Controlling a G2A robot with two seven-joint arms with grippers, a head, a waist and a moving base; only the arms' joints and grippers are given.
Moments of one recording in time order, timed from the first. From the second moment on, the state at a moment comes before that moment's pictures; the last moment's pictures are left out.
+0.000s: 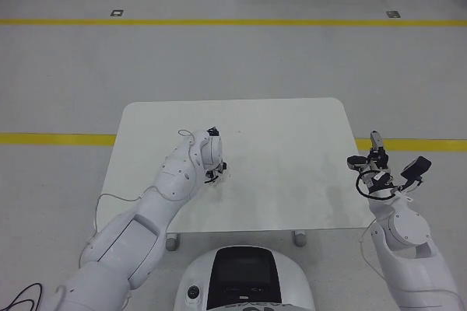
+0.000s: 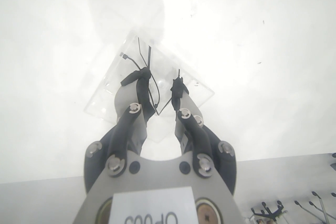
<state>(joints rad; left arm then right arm) 0.66 -1.59 -0.83 -0.59 0.88 0.34 -1.03 -1.73 -1.15 1.60 -1.80 0.42 0.00 0.00</state>
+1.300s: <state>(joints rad) 0.59 -1.60 -0.78 -0.55 0.84 0.34 -1.05 -1.73 -1.15 1.60 -1.80 0.42 0.00 0.00</state>
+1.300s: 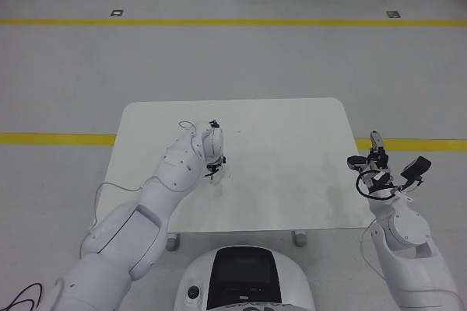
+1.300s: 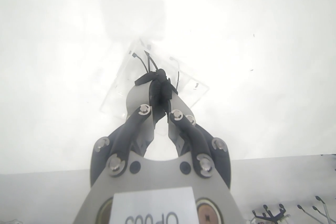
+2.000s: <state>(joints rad) 0.84 -1.47 -1.03 -1.10 1.07 0.34 -1.29 -1.73 -1.15 1.60 -1.80 0.42 0.00 0.00</state>
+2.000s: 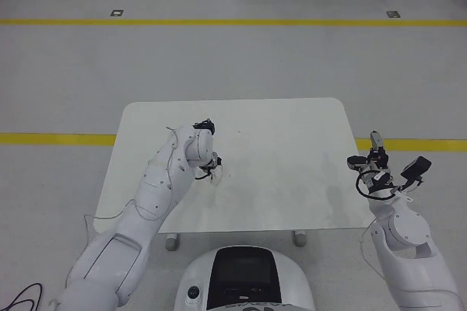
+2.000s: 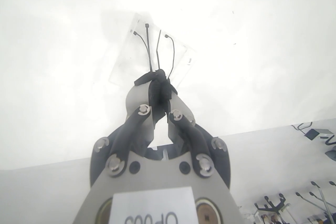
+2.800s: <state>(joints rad) 1.03 -1.41 -1.25 -1.43 0.95 0.23 -1.26 -1.73 -1.15 1.60 -1.80 0.42 0.00 0.00</state>
